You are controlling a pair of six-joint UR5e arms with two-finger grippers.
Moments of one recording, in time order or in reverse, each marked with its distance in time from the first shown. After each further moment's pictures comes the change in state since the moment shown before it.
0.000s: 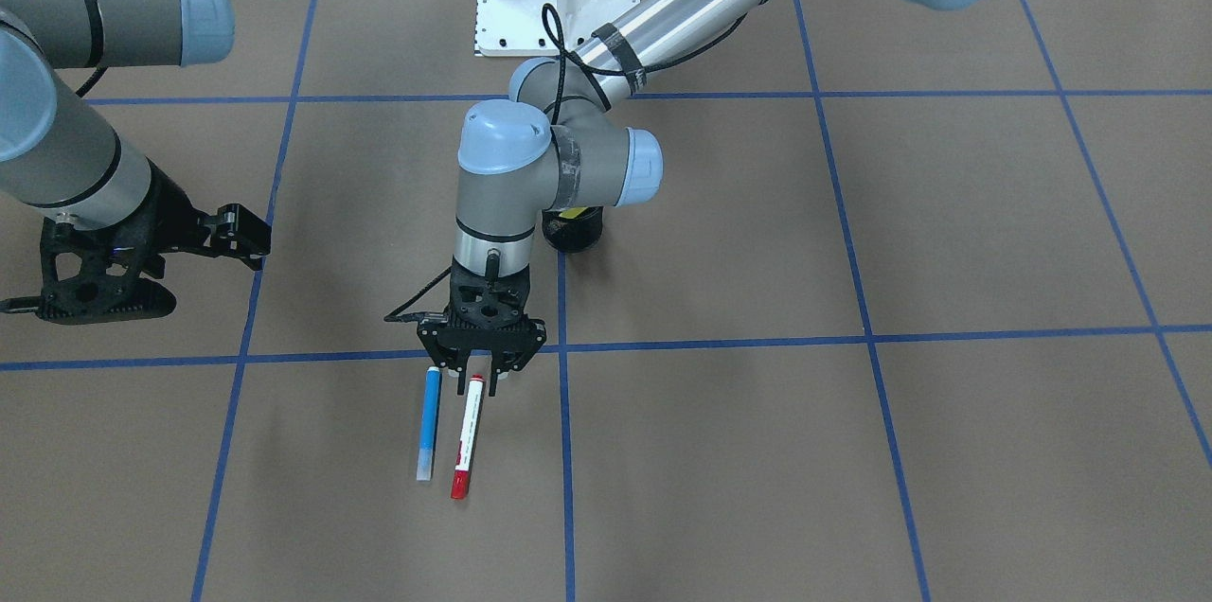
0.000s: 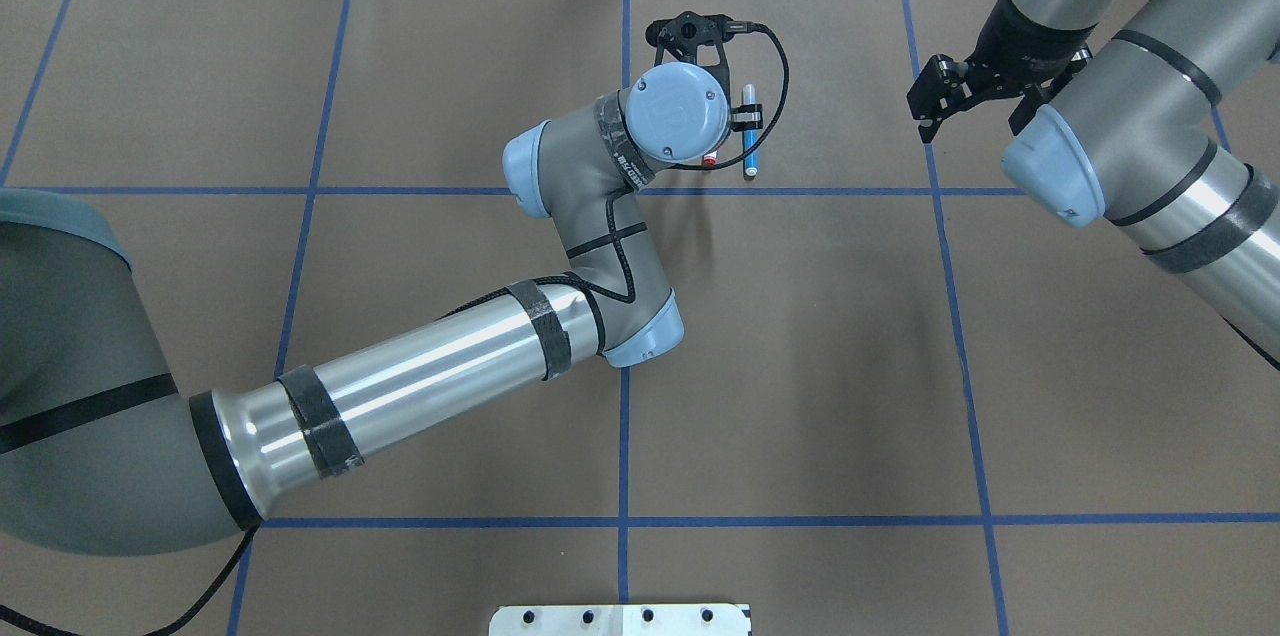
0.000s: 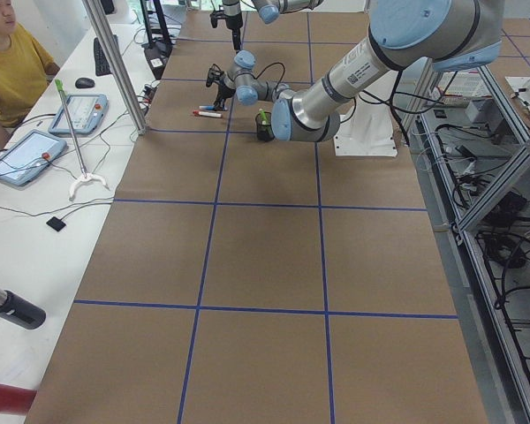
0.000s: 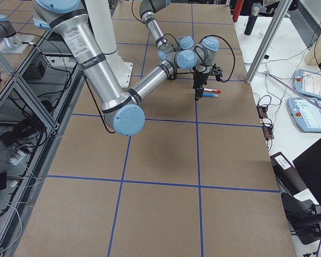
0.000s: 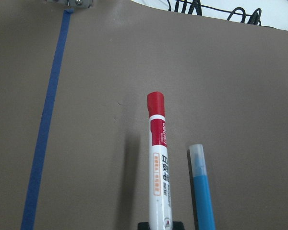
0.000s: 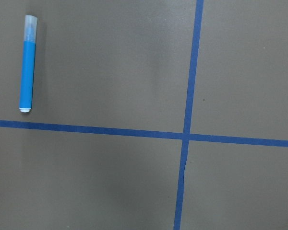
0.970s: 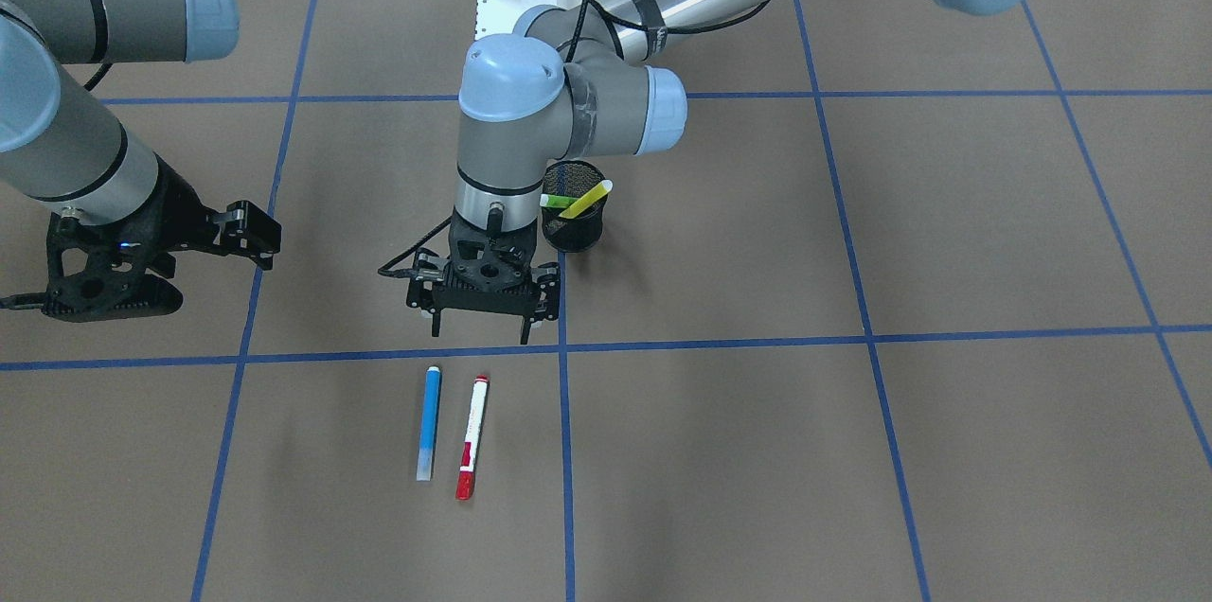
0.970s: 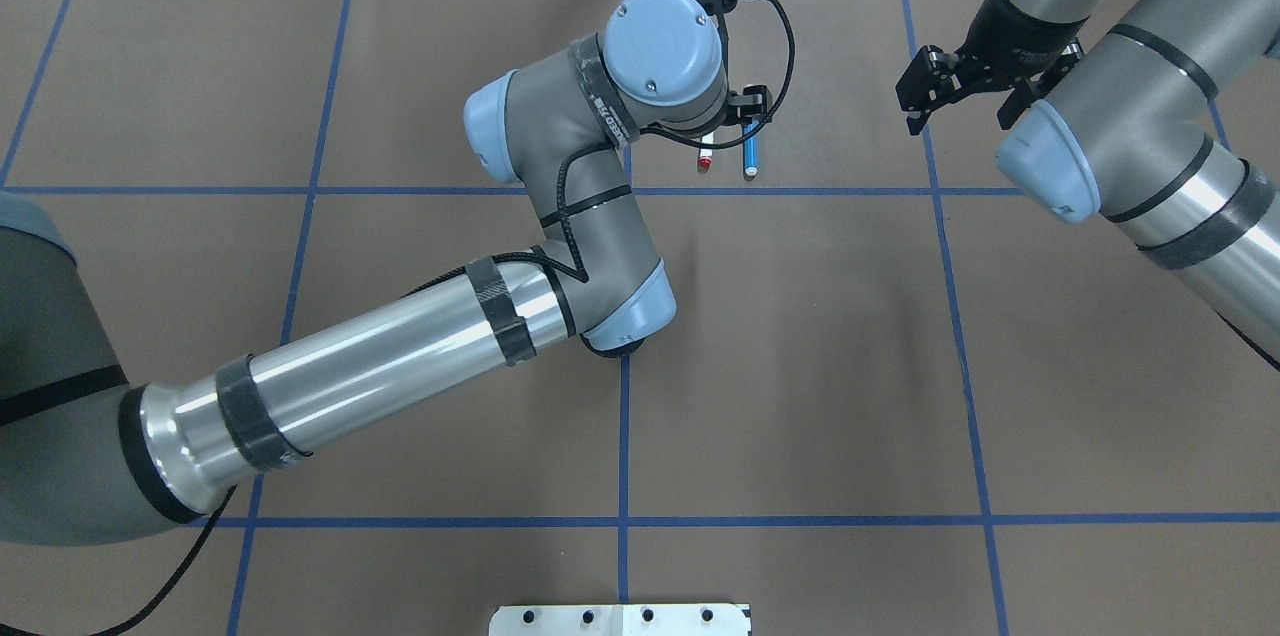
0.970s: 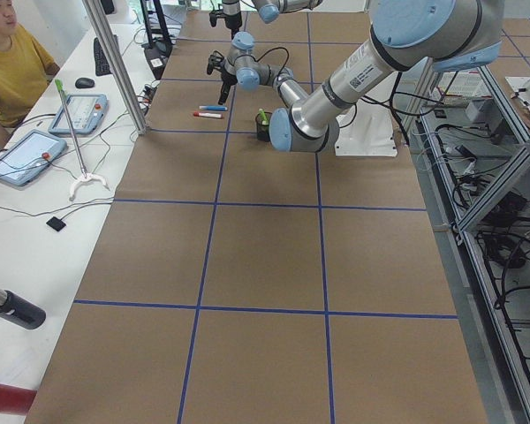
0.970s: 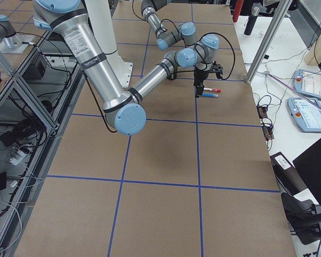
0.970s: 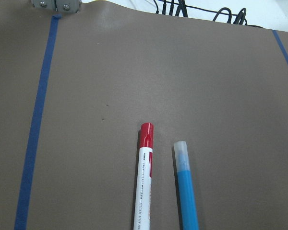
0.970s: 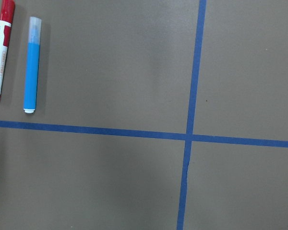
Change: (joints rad) left arm -0.059 0.114 -0.411 0.365 -0.213 0.085; right arm -0.003 0.016 0.005 0.033 0.009 0.055
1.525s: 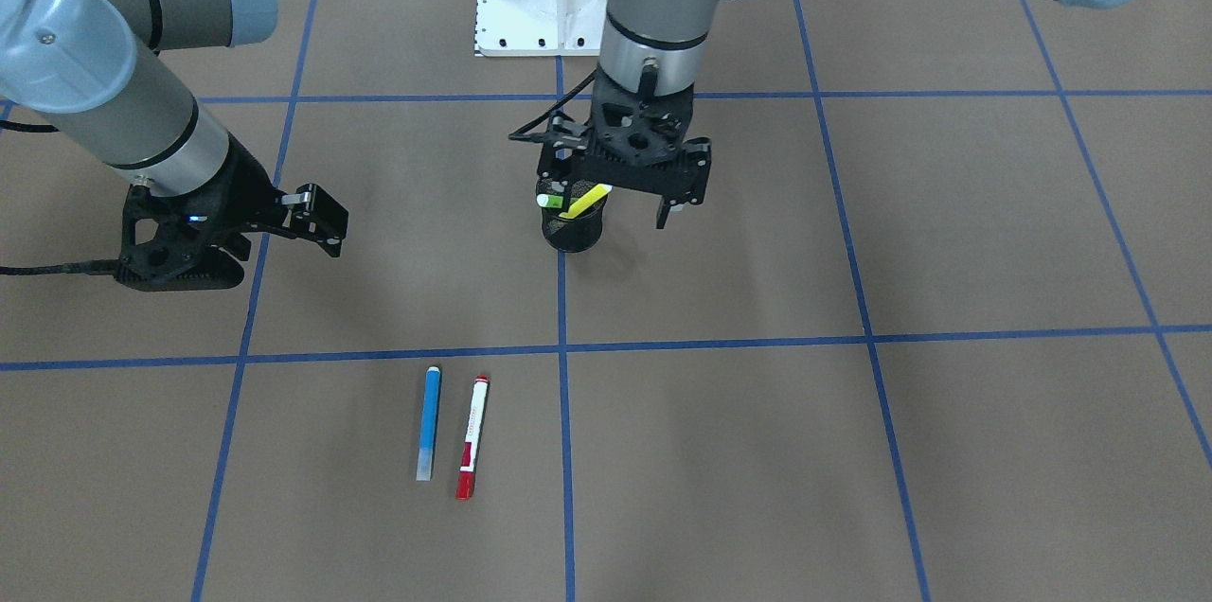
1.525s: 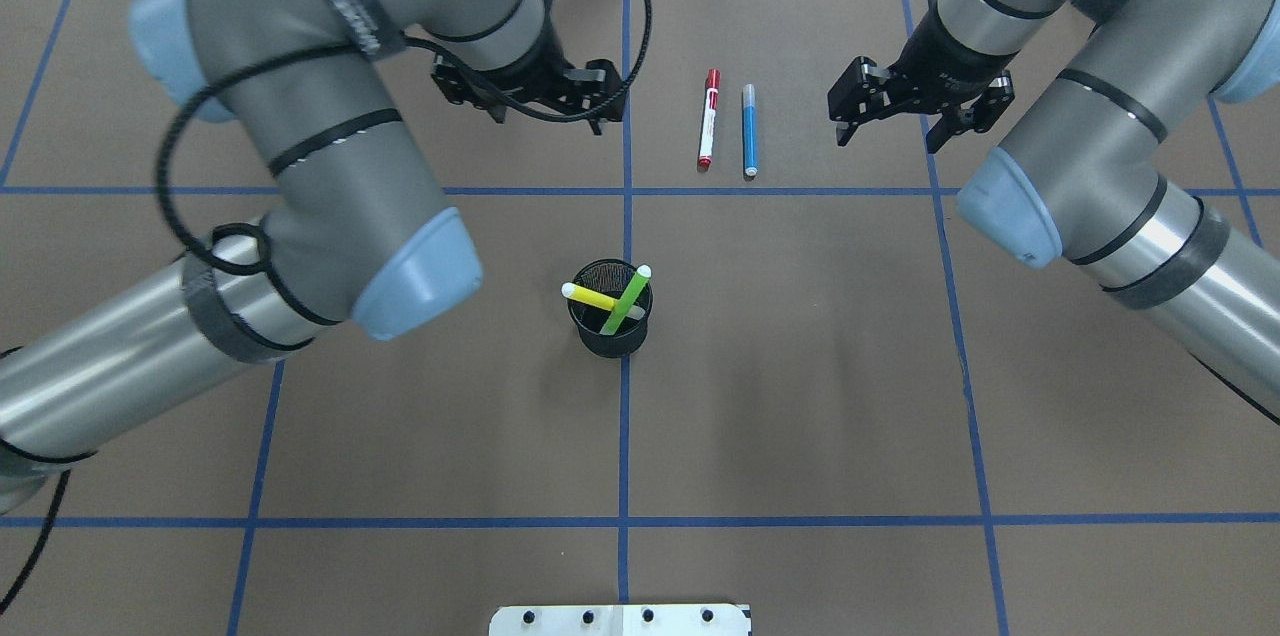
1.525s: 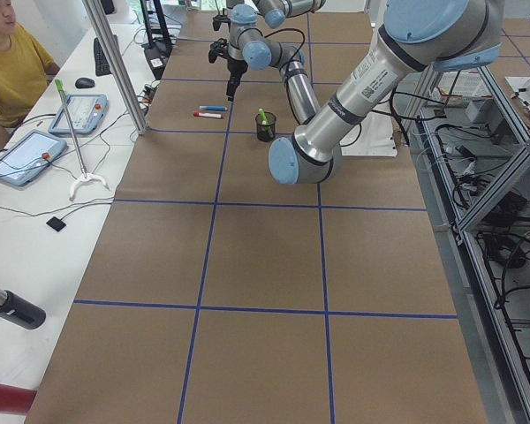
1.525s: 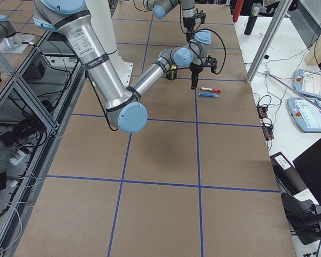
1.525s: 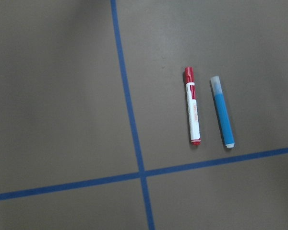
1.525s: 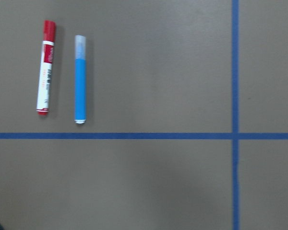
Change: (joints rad) left arm -0.149 0.252 -0.585 0.487 -0.268 0.259; right arm -0.092 0.008 0.021 0.178 0.005 0.290
